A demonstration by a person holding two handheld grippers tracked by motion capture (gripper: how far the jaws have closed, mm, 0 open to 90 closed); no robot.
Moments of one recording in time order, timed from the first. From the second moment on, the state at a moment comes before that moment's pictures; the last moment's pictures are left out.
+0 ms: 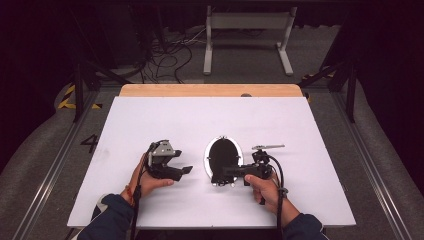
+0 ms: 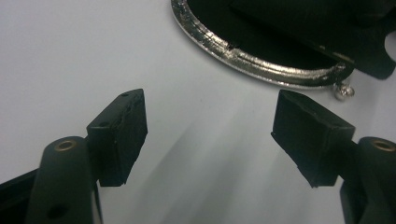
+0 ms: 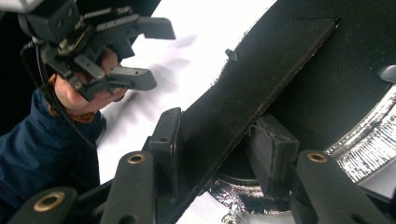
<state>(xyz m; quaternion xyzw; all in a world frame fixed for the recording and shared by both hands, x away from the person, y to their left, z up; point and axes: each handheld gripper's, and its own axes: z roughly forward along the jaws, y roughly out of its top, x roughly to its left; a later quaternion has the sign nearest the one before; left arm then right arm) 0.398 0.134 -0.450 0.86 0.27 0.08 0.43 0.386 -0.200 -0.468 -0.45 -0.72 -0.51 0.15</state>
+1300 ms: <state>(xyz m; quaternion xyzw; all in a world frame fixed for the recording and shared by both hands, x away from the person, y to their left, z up) 0.424 0.088 -0.453 0.84 0.27 -0.01 0.48 0.373 -0.198 -0.457 -0.36 -0.78 -0.51 0.07</state>
